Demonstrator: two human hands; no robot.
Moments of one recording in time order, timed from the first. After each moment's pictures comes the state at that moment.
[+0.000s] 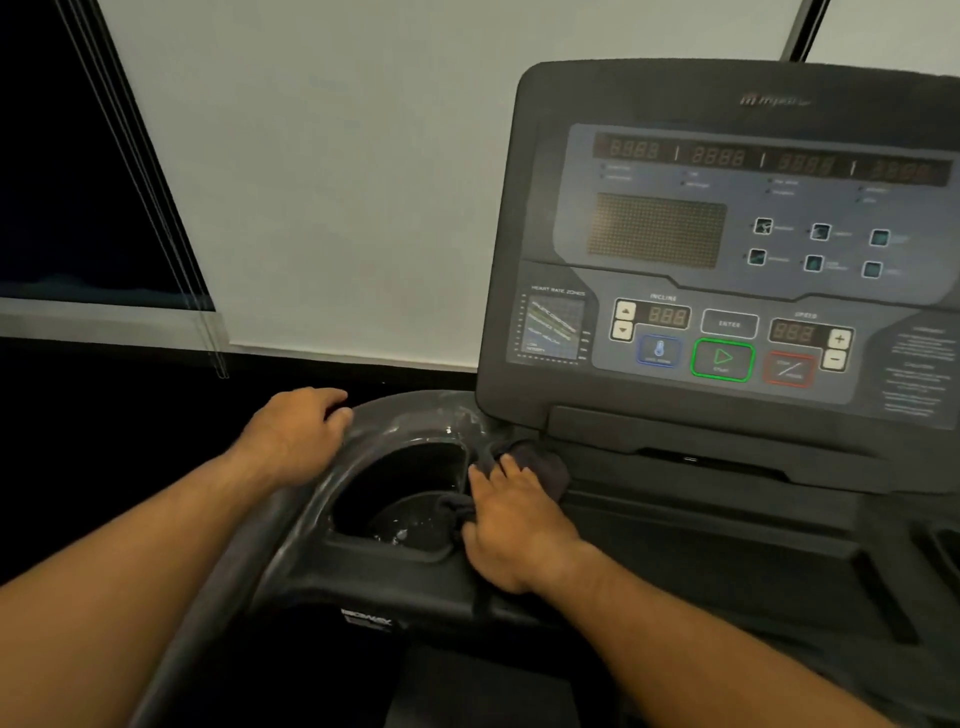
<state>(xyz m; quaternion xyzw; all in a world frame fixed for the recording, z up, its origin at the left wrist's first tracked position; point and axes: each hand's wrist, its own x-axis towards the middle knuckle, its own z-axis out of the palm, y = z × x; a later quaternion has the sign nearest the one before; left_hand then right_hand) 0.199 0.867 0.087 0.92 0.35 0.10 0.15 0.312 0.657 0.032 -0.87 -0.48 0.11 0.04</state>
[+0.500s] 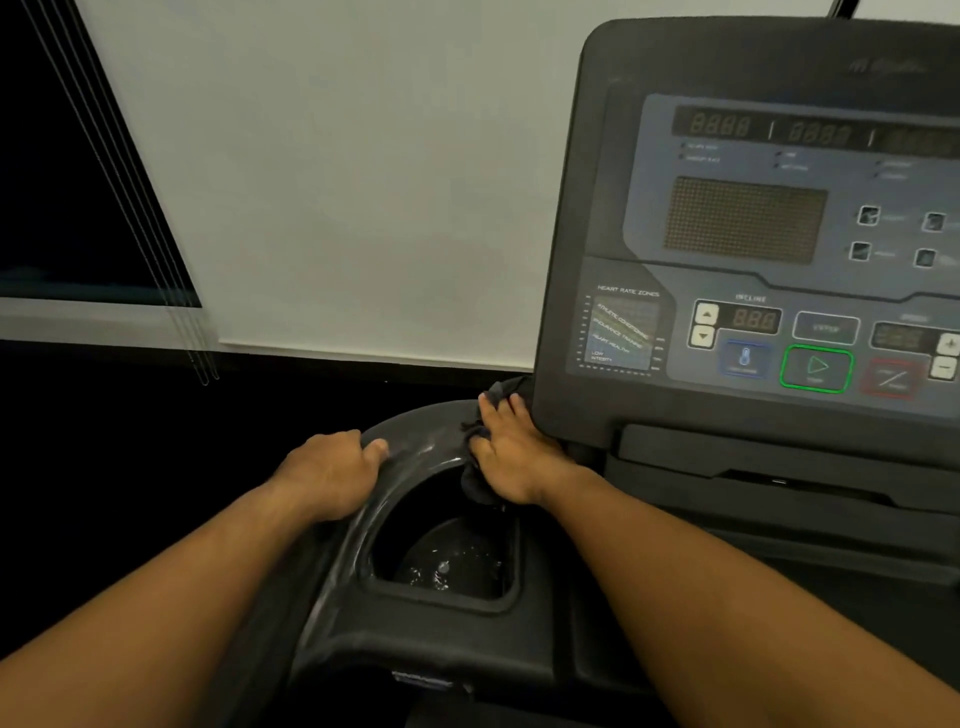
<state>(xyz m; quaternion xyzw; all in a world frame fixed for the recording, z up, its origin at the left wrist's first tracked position) 0.220 0.919 0.043 0.91 0.37 -0.02 0.17 0.377 0.769 0.022 -0.89 -0.41 0.15 0.14</state>
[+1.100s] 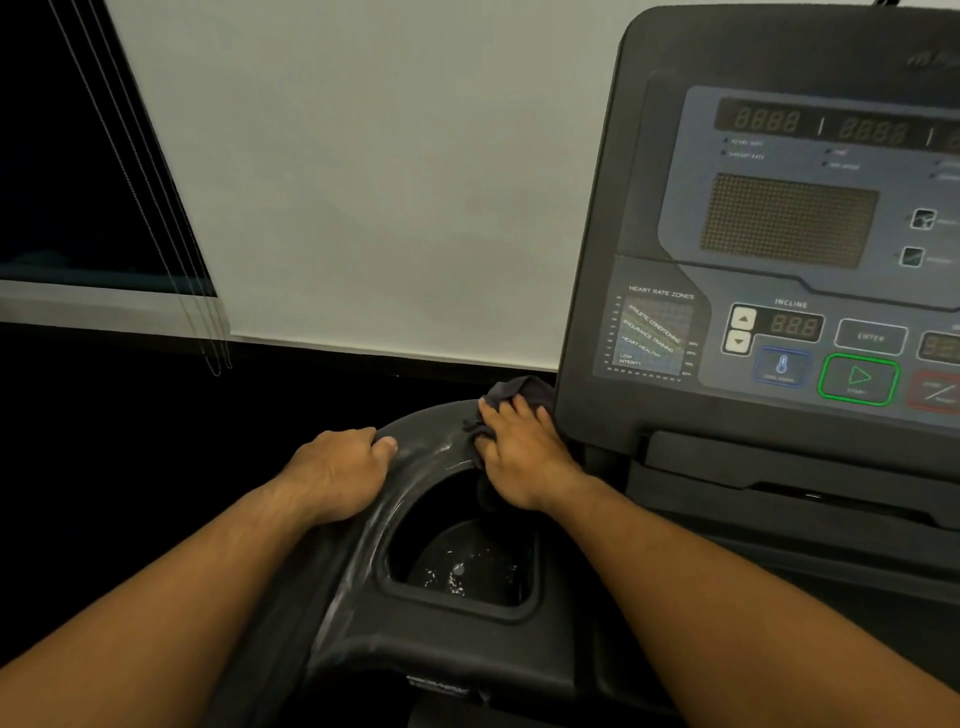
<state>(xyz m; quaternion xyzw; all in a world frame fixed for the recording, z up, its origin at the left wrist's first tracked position) 0.210 0.919 0.051 0.91 0.35 -0.01 0.21 0.373 0.783 0.016 -0.88 -0.45 0.11 0.12</state>
